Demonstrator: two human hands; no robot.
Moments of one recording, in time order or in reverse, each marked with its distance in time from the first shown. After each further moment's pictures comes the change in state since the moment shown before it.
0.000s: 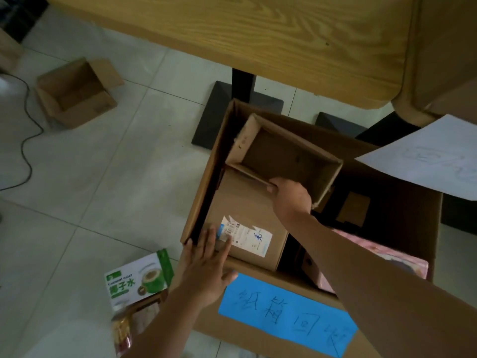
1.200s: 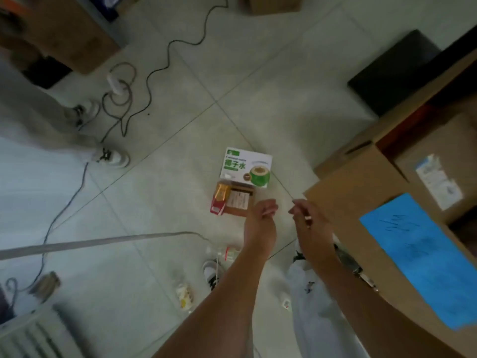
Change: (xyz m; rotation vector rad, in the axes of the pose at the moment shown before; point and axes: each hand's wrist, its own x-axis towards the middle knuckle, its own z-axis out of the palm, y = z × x) left_hand -0.215 -0.077 0.139 -1.886 0.633 -0.768; right_hand -0.332 -0.108 0.178 0.460 -0.375 -0.371
